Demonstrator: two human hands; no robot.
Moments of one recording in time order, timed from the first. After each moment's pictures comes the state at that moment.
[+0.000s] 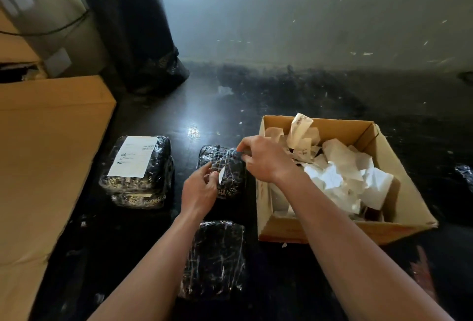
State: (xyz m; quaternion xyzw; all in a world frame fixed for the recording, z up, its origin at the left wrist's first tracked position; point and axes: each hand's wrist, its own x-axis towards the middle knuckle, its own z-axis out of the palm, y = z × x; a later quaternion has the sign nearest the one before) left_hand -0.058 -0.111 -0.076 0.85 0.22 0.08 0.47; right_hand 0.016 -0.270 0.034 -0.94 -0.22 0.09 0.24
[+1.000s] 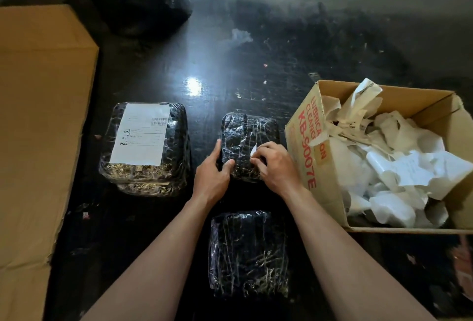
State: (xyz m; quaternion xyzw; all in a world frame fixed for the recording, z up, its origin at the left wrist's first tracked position) left_hand -0.024 -0.031 -0.178 0.84 0.20 -0.03 0.50; right_hand 0.029 -0.203 -0.138 -0.95 -0.15 0.08 0.27
